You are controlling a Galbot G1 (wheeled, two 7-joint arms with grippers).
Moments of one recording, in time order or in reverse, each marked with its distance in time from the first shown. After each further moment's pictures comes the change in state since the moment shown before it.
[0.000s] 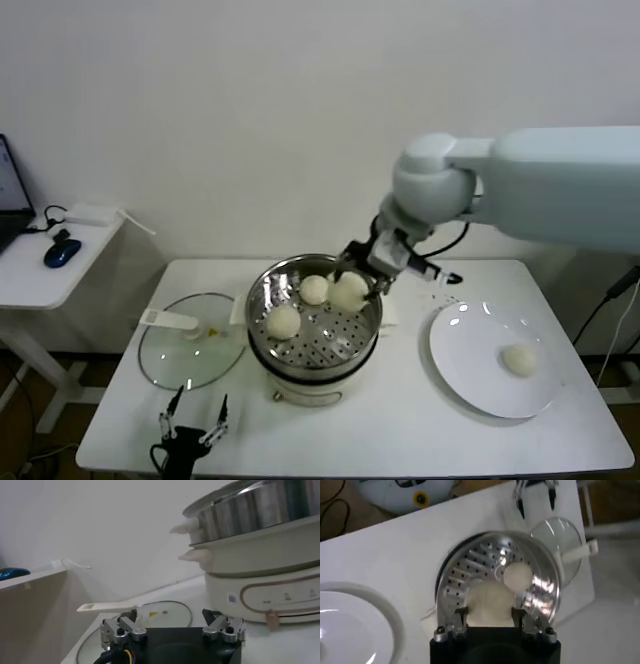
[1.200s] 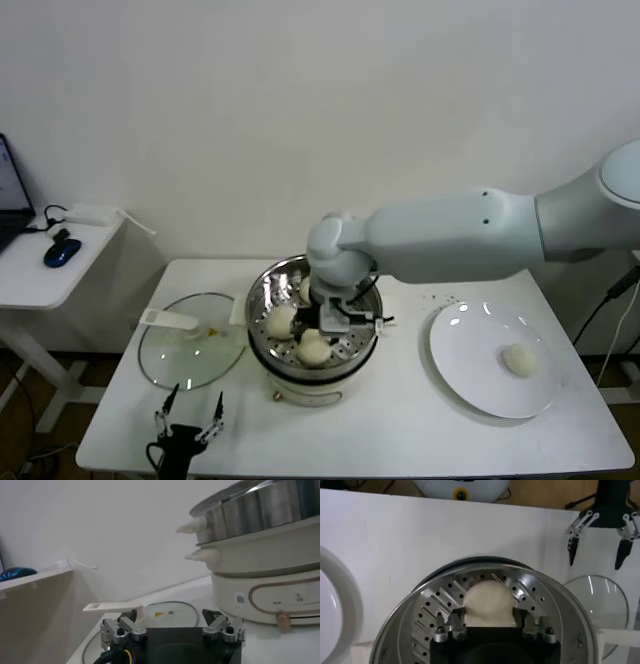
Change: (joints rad) left arm -0.017 -0.004 -0.018 0.016 -0.005 -0.010 -0.002; right arm -0.252 0.266 -0.017 -0.194 -0.232 0.147 0.046
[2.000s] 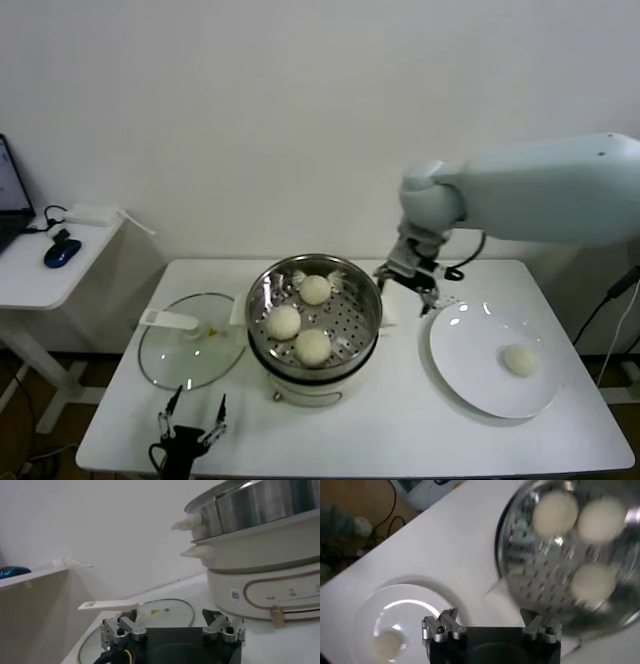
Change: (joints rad) left arm 0.003 0.007 0.010 0.007 0.009 0.003 0.002; right arm 0.273 -0.233 -0.320 -0.028 0.401 -0.240 -0.119
